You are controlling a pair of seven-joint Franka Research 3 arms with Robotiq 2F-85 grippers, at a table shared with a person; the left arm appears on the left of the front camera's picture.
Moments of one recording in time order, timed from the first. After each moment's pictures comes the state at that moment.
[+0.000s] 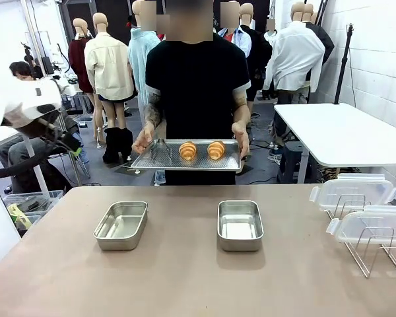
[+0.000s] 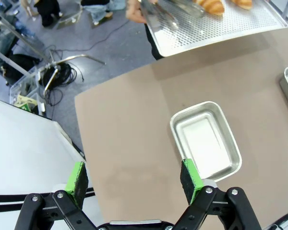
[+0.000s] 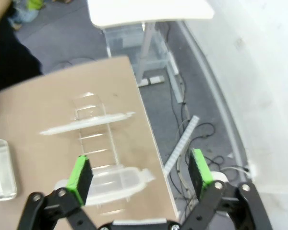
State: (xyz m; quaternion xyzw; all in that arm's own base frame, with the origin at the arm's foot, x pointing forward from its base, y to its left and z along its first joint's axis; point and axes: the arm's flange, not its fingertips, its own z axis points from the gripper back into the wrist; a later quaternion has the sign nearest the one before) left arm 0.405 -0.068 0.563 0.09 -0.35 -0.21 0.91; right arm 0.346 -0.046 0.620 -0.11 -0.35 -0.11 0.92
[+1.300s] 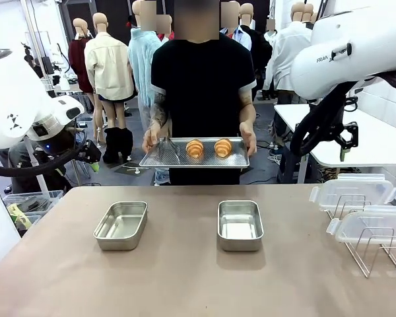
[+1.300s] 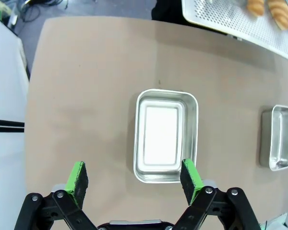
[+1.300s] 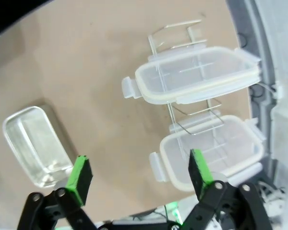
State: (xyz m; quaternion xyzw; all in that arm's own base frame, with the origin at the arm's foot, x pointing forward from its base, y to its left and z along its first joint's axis) left arm 0.437 -0.082 0.508 -0.02 -0.24 0.02 0.97; right arm 0.509 0.099 0.519 -0.05 -0.07 -0.15 0.98
